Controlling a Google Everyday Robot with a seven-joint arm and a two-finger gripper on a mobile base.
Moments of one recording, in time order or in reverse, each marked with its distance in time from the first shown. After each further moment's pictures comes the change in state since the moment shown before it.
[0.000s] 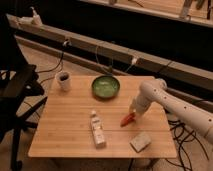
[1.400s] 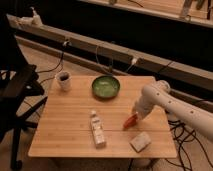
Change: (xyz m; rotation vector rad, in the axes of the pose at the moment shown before) arm 0.007 0.026 -0.024 0.020 0.076 0.057
